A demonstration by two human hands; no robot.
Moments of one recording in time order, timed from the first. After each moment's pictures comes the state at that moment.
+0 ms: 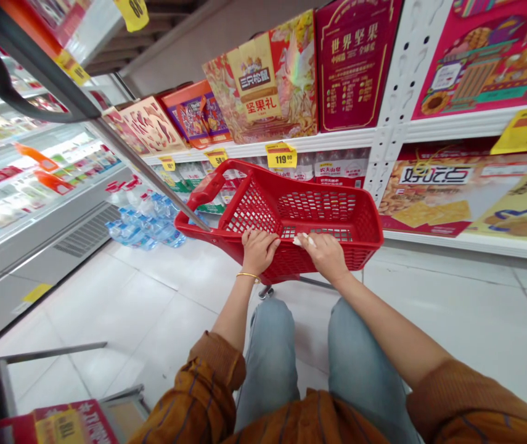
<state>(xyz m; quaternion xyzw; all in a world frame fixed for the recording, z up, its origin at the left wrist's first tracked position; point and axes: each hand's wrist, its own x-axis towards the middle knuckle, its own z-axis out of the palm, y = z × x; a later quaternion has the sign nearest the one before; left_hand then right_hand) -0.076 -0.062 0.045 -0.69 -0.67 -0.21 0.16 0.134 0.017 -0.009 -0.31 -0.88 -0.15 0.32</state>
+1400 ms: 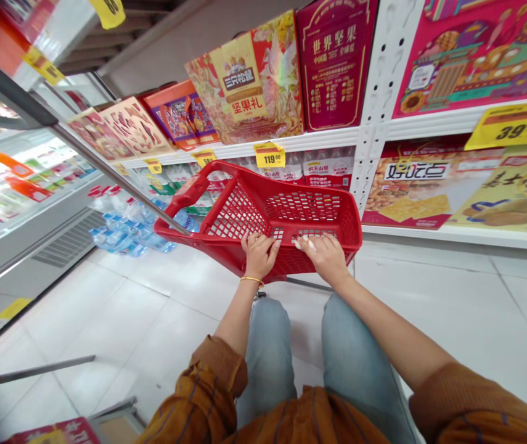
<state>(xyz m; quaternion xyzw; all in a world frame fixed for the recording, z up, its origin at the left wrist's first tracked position) -0.050 -0.057 0.022 -0.67 -0.67 -0.29 0.13 0.160 0.008 -0.011 -0.31 -0.87 -0.16 0.34</state>
